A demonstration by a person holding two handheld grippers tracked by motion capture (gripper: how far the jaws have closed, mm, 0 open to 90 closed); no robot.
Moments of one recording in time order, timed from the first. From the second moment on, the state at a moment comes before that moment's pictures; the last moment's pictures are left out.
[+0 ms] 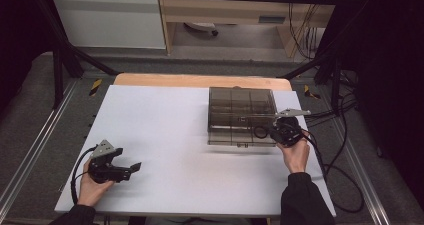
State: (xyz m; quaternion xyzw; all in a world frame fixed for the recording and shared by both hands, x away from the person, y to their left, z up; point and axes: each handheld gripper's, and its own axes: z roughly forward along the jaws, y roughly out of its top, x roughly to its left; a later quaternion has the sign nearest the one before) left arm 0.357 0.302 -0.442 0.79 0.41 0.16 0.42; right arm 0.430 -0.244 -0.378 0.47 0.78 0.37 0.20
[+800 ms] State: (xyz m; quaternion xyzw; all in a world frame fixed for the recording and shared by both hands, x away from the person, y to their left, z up) left arm 0.357 0.302 -0.442 0.79 0.41 0.16 0.42; right arm 0.441 -0.248 -0.401 0.48 0.78 0.35 0.19
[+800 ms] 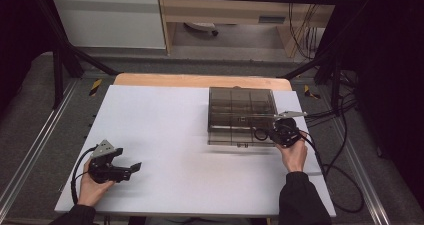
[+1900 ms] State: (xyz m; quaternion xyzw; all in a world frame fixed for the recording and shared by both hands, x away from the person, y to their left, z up) left arm 0.357 0.302 -0.442 0.79 0.41 0.16 0.42; right arm 0.429 -0.250 -0.390 0.47 0.77 0.39 0.19
